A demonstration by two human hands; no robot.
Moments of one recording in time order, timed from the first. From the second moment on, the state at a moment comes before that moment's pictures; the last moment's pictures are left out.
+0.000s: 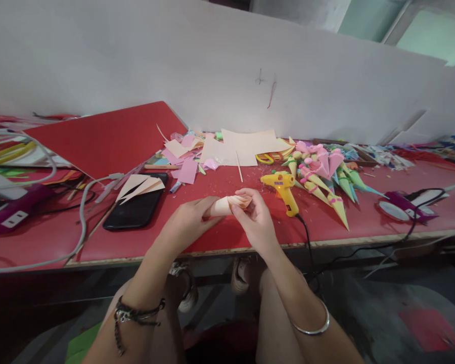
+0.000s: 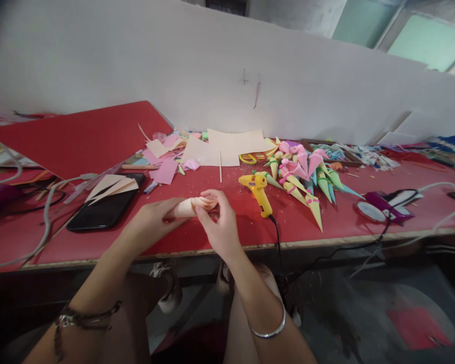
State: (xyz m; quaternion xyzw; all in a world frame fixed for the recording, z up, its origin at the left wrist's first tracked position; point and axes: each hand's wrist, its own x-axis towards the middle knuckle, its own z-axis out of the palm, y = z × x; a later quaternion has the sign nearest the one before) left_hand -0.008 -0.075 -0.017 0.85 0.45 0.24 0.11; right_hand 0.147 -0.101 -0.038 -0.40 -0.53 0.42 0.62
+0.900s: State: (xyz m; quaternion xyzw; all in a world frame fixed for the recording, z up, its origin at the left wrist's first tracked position) left_hand -0.006 -0.079 -0.015 0.87 0.42 0.25 0.10; right_hand 0.147 -0.102 -0.033 -0.42 -0.55 0.40 0.60
